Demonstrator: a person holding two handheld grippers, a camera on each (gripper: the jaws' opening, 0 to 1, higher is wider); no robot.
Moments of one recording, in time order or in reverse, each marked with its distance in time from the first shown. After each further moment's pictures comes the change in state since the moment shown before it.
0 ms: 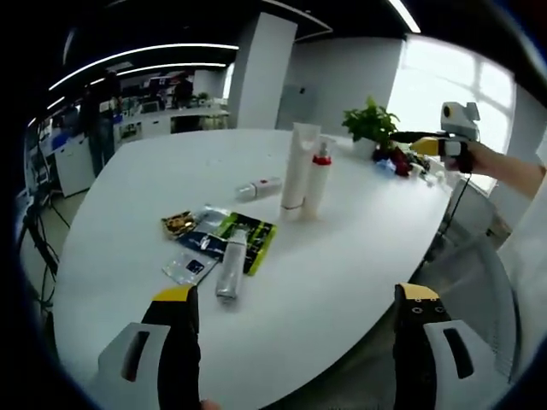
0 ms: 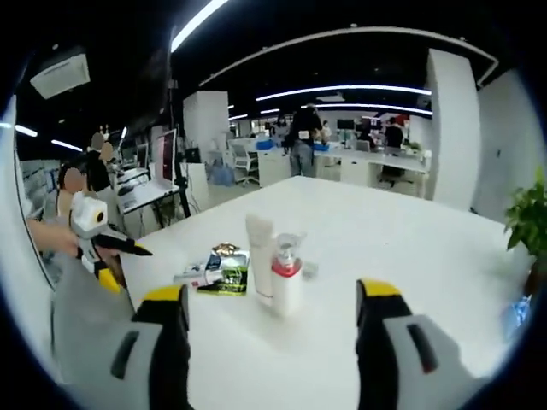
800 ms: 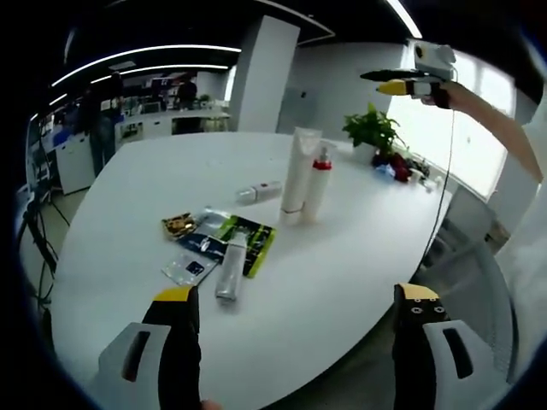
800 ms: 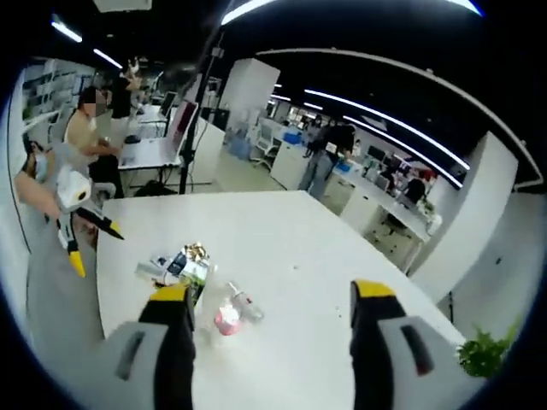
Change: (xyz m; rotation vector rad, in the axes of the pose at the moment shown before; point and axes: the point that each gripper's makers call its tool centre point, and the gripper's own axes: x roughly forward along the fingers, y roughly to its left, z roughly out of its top) left arm -0.002 -0.001 0.003 -0.014 -0.021 -0.008; right arm 0.036 -0.024 0.135 -0.436 0.069 0.035
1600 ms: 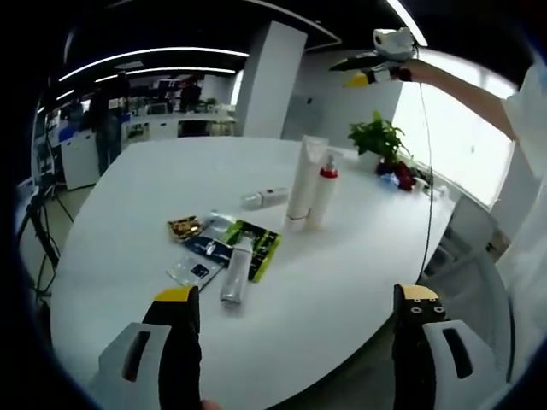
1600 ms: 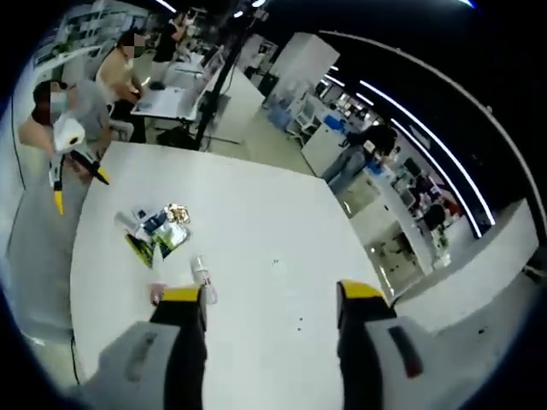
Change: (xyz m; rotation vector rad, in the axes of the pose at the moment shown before) left arm -0.003 0.007 0.005 -0.031 -0.031 0.020; right arm 0.076 -0.070 -0.006 -0.321 0.189 0.189
